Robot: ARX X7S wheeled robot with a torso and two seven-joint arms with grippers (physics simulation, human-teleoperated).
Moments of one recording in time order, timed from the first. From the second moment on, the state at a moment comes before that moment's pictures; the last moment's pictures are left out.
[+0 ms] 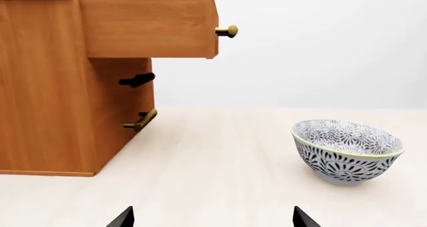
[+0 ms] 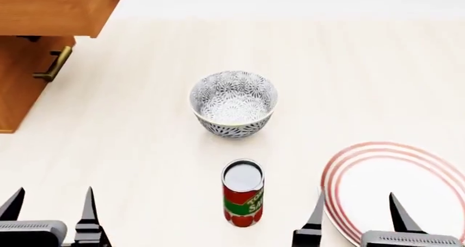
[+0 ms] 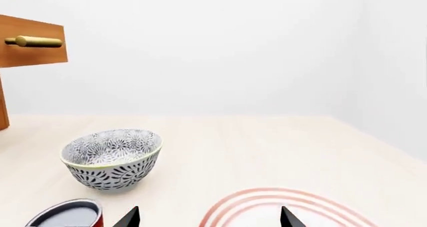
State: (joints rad) left arm -0.12 -0.14 0.07 0.11 -0.13 -0.13 -0.13; right arm 0.07 0.20 0.03 -0.29 0.17 0.25 0.09
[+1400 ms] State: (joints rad) left arm -0.13 -0.18 0.10 0.14 -0.17 -0.14 -0.18; right arm 0.09 0.26 0.05 -0.40 0.24 0.37 0.12
